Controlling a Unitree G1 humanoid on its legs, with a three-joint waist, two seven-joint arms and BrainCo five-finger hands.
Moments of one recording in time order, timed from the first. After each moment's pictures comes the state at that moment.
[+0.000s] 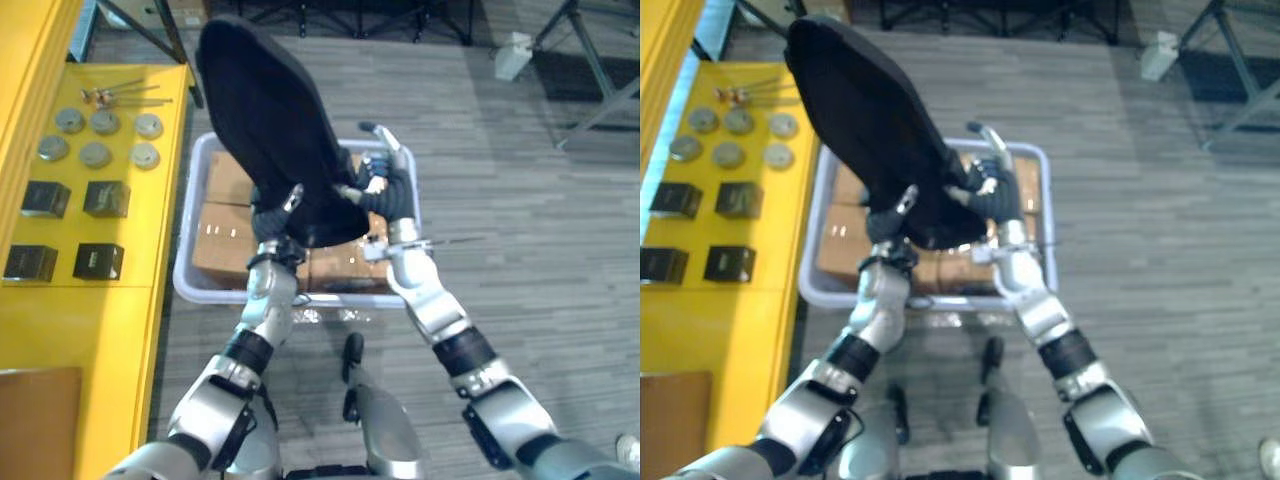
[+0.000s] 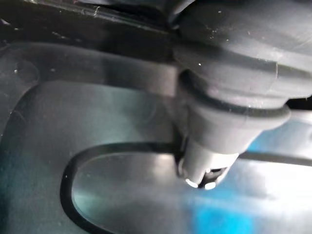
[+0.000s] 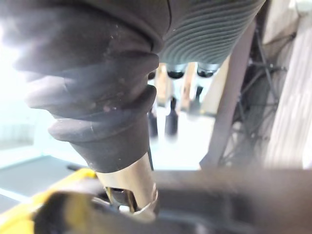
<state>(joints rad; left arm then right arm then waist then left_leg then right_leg) -0.62 0.09 -0.19 0.60 -0.55 -0.46 0.41 -0.54 -0.25 0.27 0.11 0.15 -0.22 -0.26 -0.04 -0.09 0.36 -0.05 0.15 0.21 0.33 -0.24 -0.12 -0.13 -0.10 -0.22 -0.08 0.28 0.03</state>
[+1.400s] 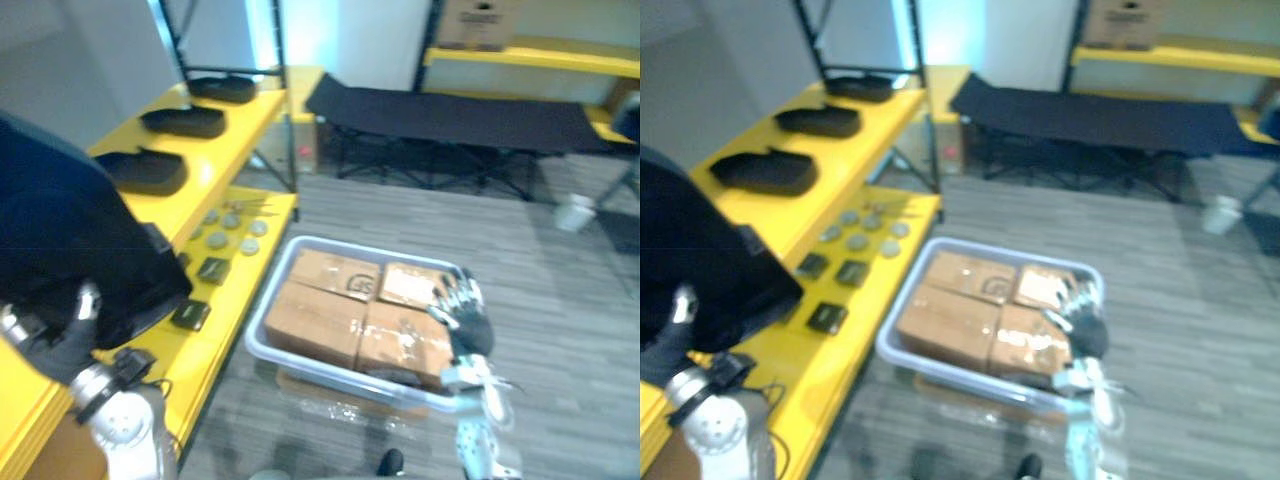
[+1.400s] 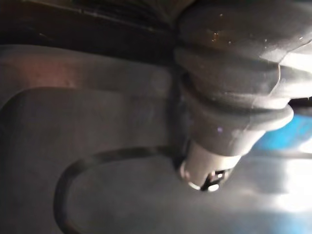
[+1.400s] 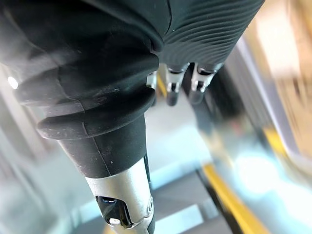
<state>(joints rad) 0.24 0.04 0.45 -0.31 -0.11 -0.45 0.54 0.06 -0.07 0.05 0.11 0.56 -0.30 0.18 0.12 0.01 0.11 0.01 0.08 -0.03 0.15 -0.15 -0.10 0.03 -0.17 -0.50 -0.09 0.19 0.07</state>
